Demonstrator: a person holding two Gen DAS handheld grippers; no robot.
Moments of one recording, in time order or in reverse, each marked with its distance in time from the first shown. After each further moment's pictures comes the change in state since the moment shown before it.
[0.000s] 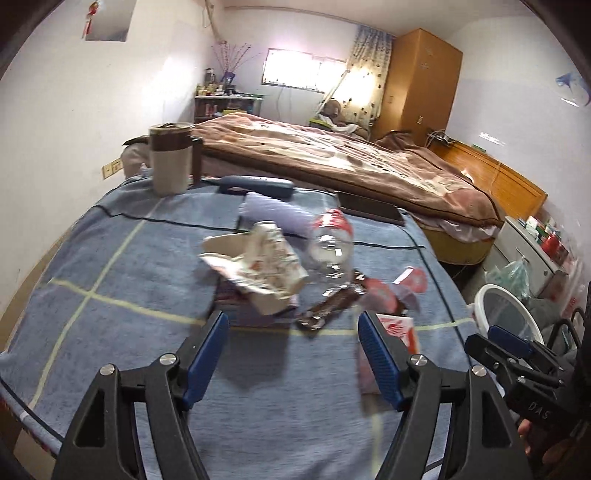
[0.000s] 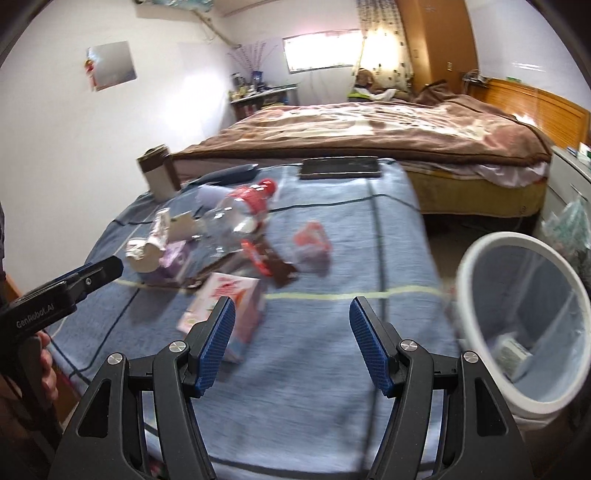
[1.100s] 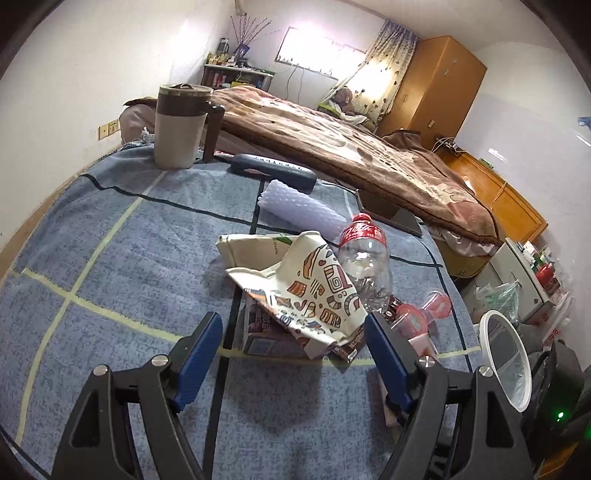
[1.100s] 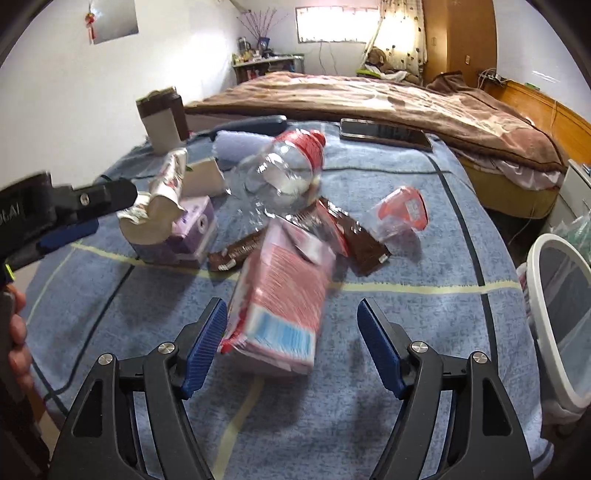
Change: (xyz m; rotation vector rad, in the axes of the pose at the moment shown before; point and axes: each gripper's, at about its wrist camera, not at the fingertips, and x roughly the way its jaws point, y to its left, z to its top) left arm 0.044 0.043 0.027 -0.116 0.087 -0.078; right arm 0.065 0.069 -0.006 -0.067 0.130 -0.086
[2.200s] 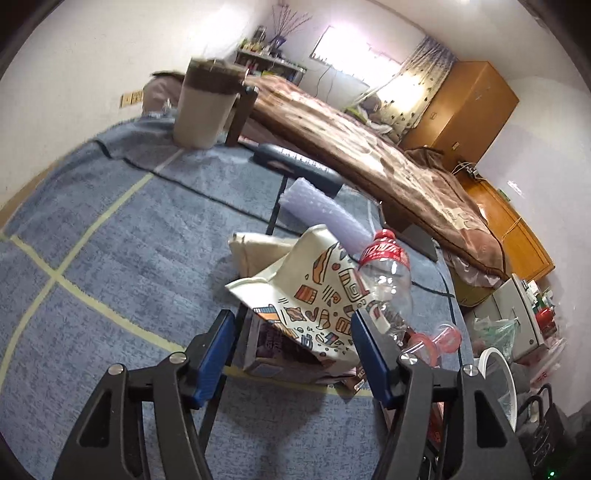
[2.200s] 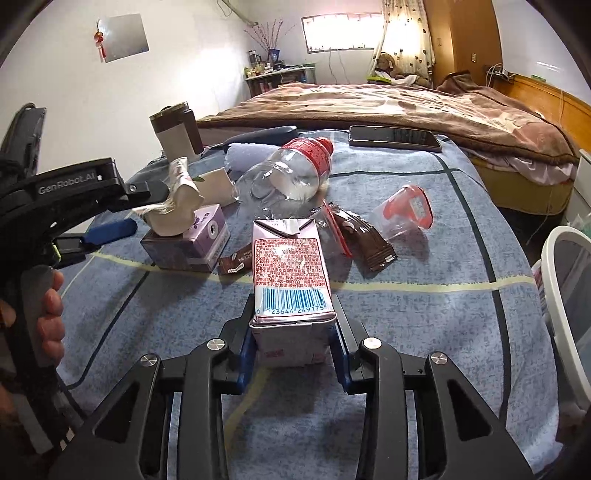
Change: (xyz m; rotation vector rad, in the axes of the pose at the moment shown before) left arm 0.025 0.019 0.011 -0.170 0.024 0.009; right arm -0.005 -0.013 -0.006 0.031 -0.060 0.097
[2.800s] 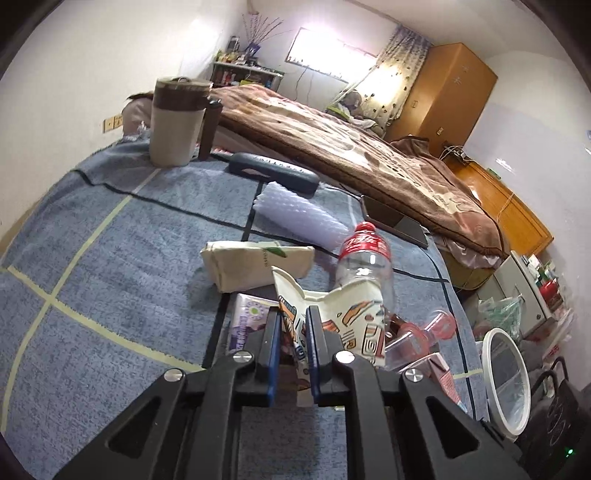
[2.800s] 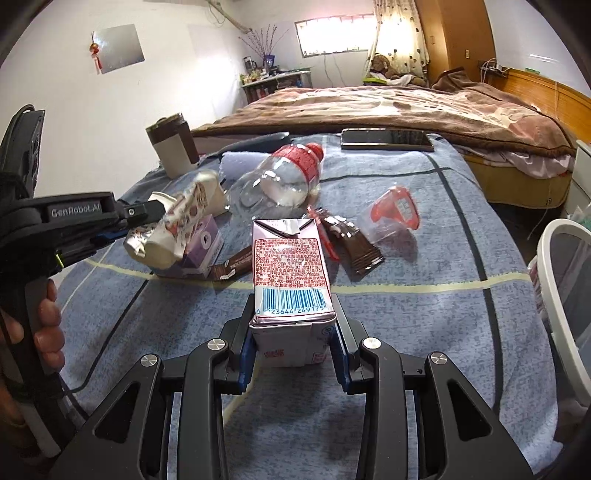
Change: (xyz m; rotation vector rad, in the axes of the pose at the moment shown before) left arm -0.006 -0.027 -0.006 0.126 -0.035 -0.004; right arm -0.006 -0.010 0.002 0.029 -0.027 0.009
